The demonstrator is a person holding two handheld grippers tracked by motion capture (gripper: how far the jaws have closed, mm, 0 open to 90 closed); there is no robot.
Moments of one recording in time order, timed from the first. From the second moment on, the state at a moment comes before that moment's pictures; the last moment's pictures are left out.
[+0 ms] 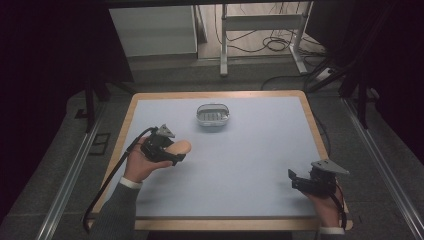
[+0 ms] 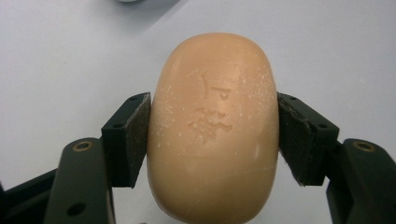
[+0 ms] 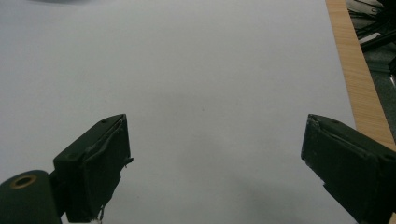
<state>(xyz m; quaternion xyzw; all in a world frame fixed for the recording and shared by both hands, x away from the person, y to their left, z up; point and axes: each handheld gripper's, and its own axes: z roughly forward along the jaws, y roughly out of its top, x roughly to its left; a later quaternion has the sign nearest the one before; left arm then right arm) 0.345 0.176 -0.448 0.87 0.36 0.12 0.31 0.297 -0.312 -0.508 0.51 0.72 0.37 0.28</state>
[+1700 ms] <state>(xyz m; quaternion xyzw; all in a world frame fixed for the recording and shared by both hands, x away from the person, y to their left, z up) 0.379 0.165 -0.435 0.87 0.36 0.13 0.31 0.297 -0.313 -0.509 0.51 0.72 0.37 0.28</state>
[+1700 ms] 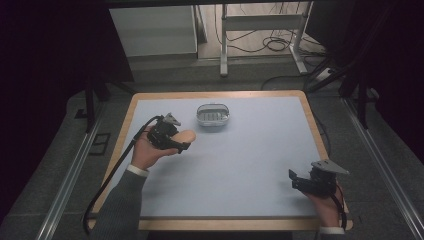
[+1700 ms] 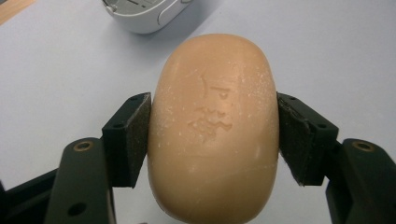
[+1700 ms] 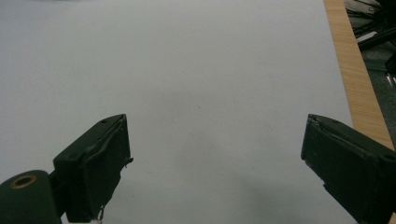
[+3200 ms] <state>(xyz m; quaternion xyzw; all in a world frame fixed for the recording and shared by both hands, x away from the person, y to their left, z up) 0.418 0.144 -0.429 0.87 0.35 0.13 0.31 0.298 -0.313 -0.512 0.51 0.73 0.36 0.29</state>
